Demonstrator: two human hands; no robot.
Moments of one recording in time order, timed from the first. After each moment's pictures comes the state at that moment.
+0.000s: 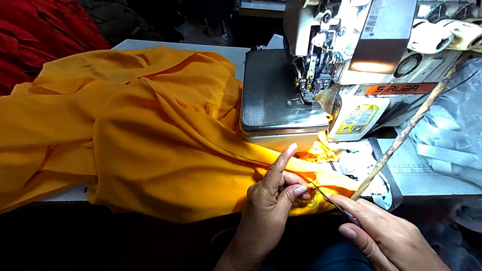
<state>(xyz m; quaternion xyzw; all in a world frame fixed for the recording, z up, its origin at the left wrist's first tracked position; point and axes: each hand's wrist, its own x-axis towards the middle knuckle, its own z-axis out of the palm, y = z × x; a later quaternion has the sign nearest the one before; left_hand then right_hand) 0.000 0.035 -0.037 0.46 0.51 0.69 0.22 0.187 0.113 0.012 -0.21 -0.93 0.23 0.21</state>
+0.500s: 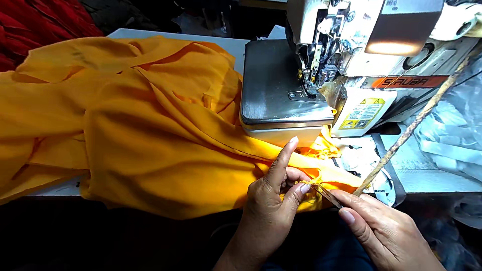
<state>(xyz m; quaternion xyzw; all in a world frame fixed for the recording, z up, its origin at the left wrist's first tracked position) 0.000 0.034 -0.039 0.48 0.54 0.66 0.19 0.182 0.114 -0.012 -0.26 -0.90 0.22 0.26</state>
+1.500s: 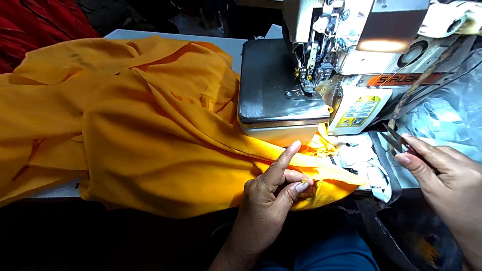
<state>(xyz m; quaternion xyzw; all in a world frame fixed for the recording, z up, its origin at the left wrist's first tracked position) -0.004 0.031 -0.037 0.49 0.51 0.68 0.22 0.230 0.202 -0.006 -0.36 -0.87 -0.01 0.33</state>
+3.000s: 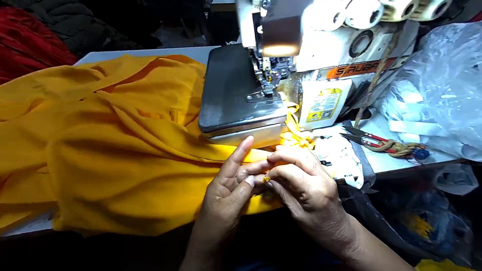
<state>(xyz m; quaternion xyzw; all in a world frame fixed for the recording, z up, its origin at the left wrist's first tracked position) -0.017 0.028 -0.030 0.42 0.47 0.69 0.35 0.116 0.122 -0.026 -0.15 -0.85 0.18 0.47</state>
